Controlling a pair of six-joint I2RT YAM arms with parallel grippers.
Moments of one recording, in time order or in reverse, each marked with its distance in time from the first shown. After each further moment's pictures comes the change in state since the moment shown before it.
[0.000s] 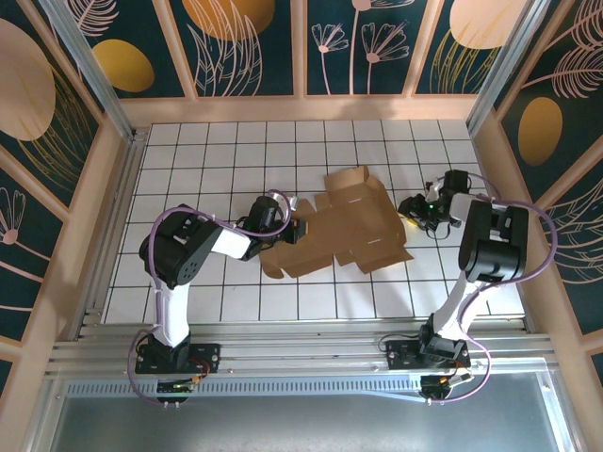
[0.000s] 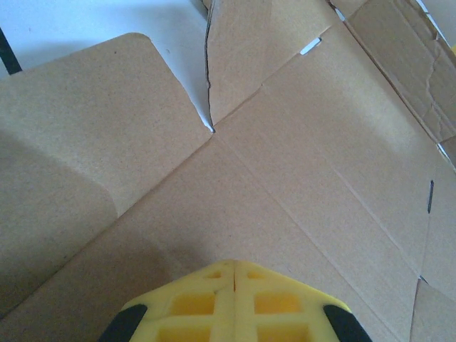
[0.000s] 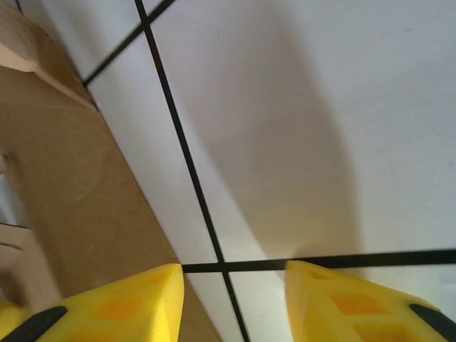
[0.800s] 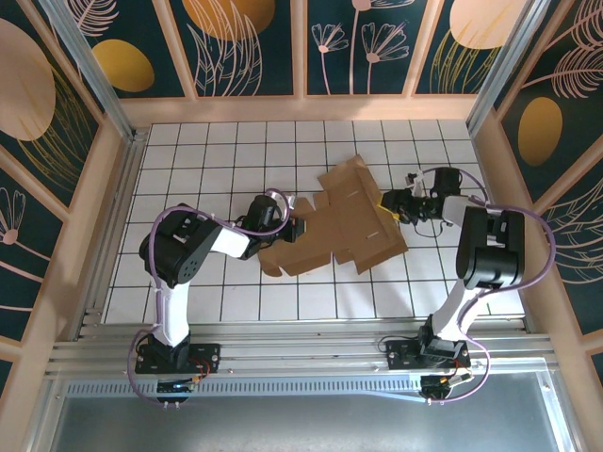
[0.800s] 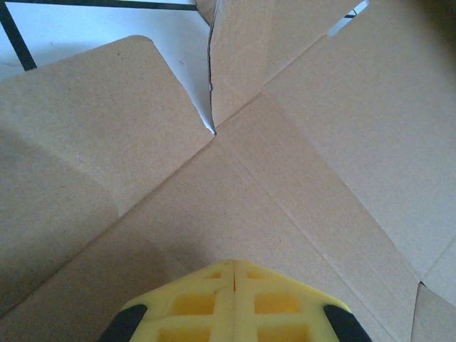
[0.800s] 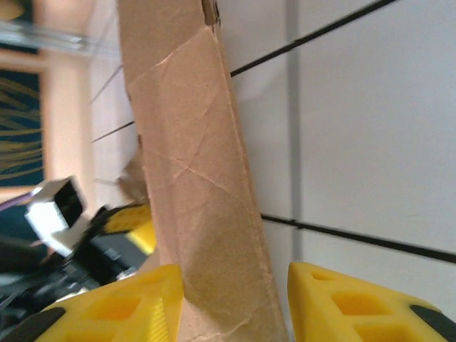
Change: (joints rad) left arm 0.011 0.007 0.002 0.015 0.008 0.000; right arm 0.072 -0.077 -0.057 0.121 -0.418 0.030
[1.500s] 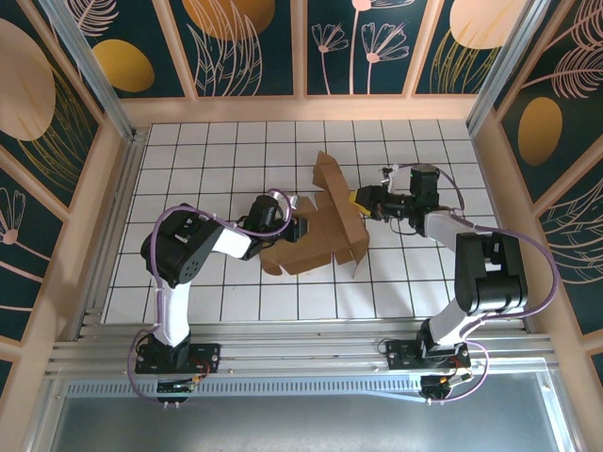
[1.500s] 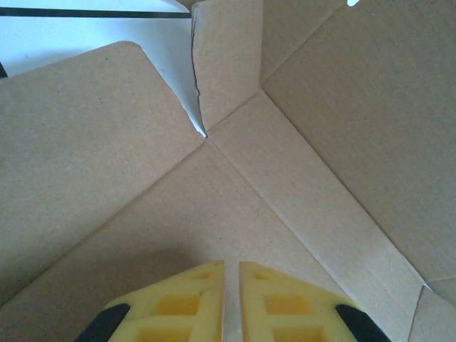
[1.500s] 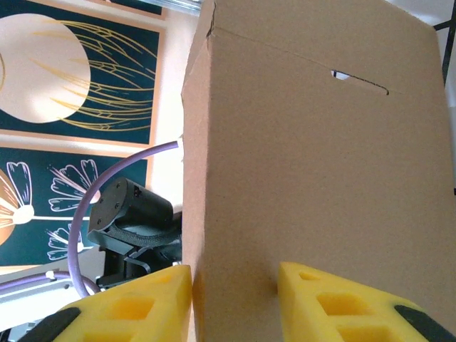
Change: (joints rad) left arm -0.010 0.006 0.008 0.019 -0.003 0.019; right arm 0.211 -0.177 -0.157 0.402 -0.087 0.413
